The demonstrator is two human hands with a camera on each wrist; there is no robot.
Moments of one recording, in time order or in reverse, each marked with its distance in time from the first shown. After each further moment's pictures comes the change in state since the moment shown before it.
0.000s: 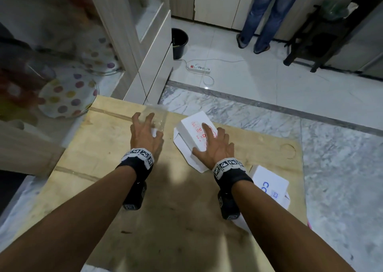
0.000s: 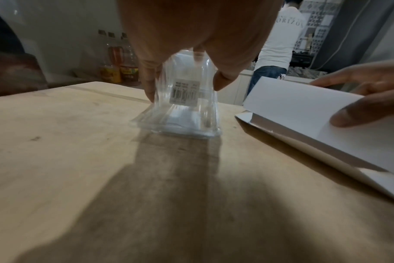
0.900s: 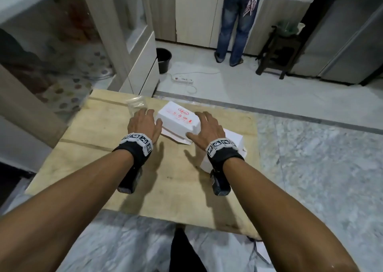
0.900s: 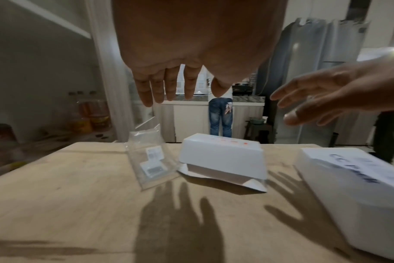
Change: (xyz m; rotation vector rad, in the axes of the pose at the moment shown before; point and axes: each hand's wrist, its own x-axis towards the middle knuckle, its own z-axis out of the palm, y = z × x) left_hand -0.160 0.068 -0.049 0.311 -0.037 0.228; right_hand -0.151 0.043 -0.058 0.094 0.176 -0.138
